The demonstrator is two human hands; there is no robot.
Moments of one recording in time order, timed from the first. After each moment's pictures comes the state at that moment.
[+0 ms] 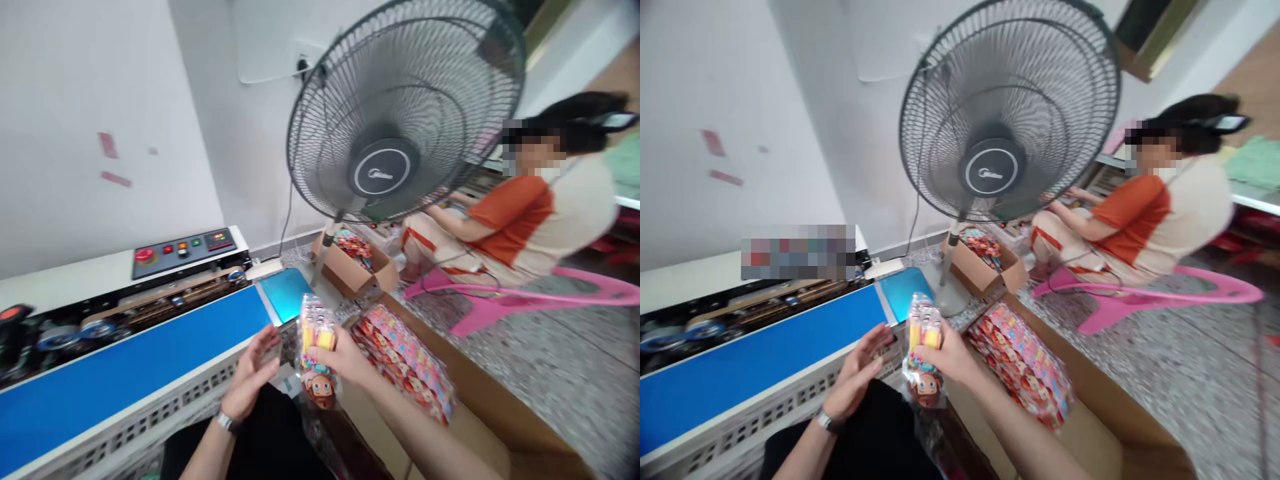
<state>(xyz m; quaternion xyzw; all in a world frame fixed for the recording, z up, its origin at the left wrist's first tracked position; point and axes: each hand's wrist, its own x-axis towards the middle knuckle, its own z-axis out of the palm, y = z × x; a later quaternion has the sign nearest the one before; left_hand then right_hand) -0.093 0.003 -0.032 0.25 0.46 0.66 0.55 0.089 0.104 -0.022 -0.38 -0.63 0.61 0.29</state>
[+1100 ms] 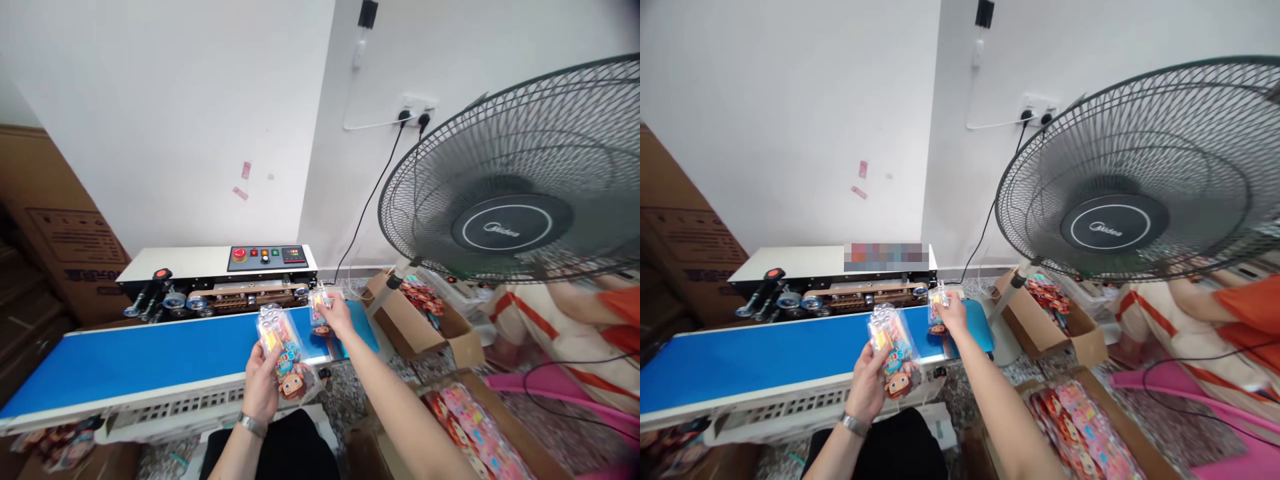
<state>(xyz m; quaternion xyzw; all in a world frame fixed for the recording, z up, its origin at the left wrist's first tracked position) -0.152 -0.004 -0.040 0.00 0.41 0.83 0.38 -0.100 0.210 -0.055 -0.49 -0.76 0.37 0.22</state>
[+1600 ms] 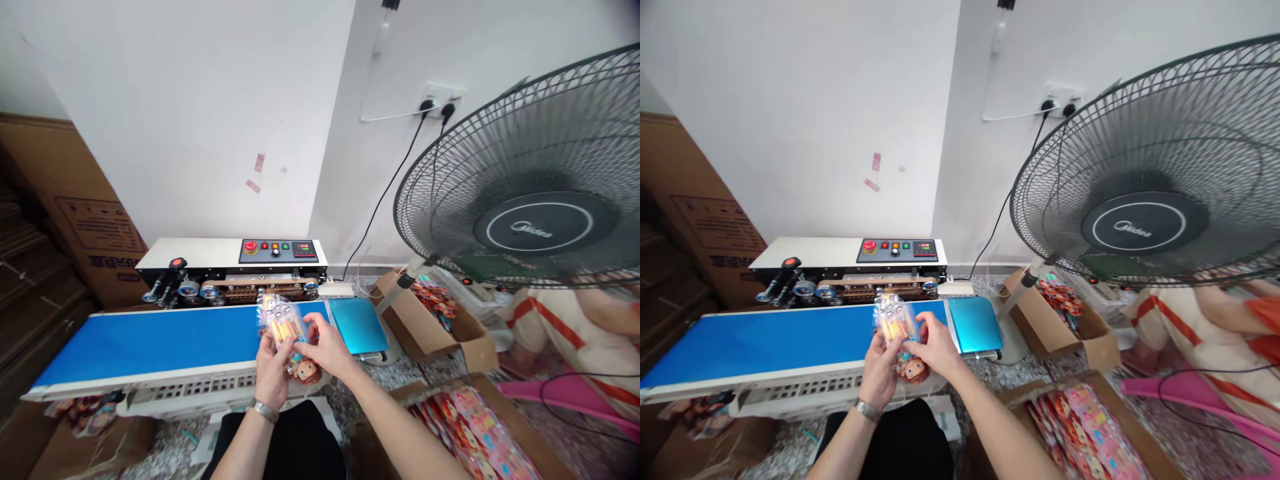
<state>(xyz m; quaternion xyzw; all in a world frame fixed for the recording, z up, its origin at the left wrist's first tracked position) -0.151 -0.002 -0.043 0.01 0.44 0.84 0.33 -0.078 0.111 -0.020 -0.24 -0.85 0.43 0.17</state>
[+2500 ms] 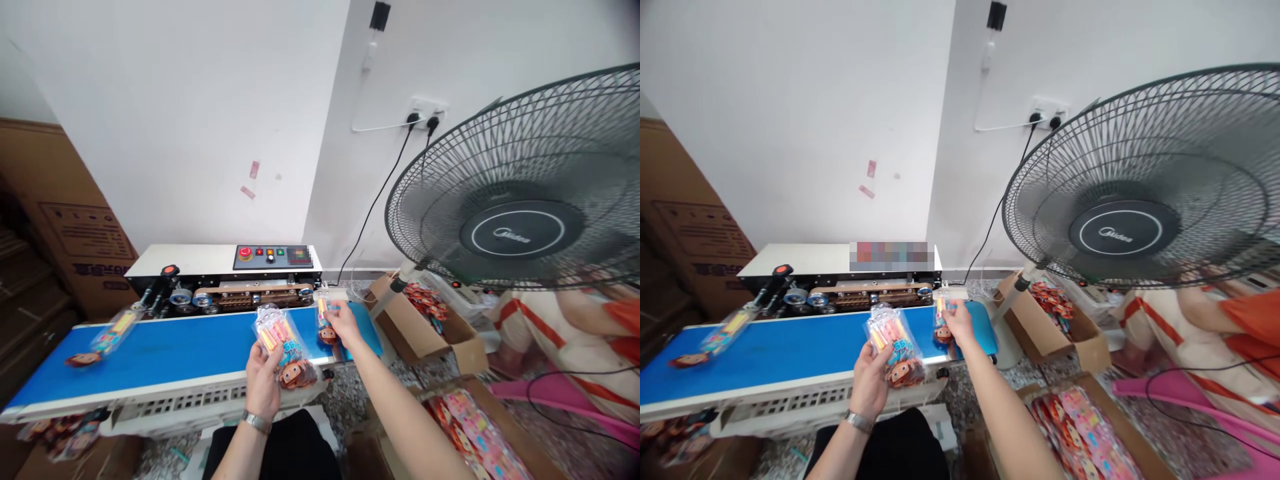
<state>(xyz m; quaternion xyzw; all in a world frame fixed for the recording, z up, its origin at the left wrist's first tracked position) -0.155 -0.005 -0.047 -0.01 0.42 0.85 0.32 -0.091 0.198 -0.066 -0.46 -0.70 0.48 0.26</state>
